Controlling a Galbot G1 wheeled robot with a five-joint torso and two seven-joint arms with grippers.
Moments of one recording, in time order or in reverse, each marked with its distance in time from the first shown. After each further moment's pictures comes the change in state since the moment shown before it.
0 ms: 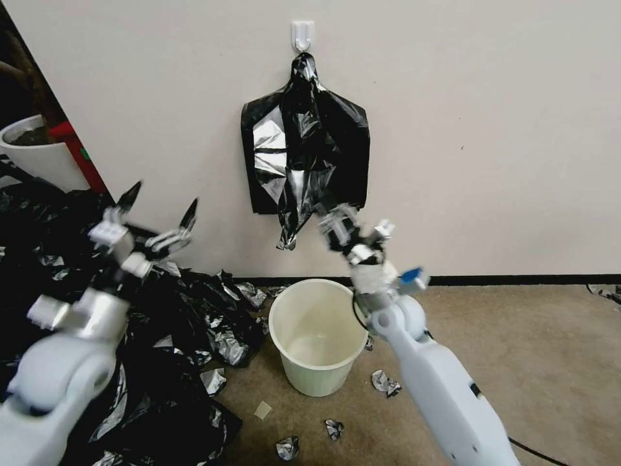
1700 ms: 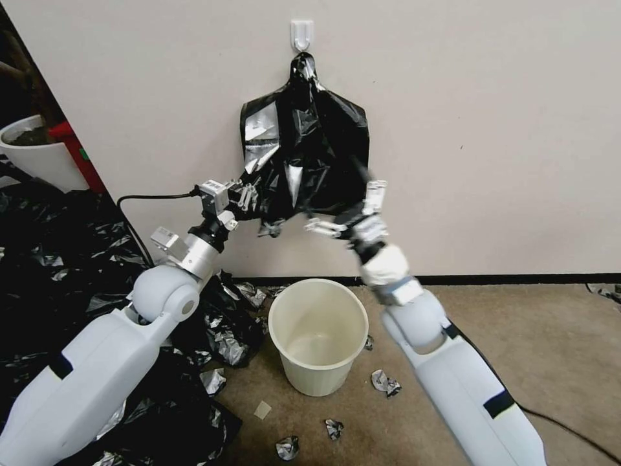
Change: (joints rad) left arm -0.457 -0.108 0.468 0.192 -0.082 0.064 -0.051; right arm 0.162 -0.134 -0.251 0.161 -0.845 -0.336 0.437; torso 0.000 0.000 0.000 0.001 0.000
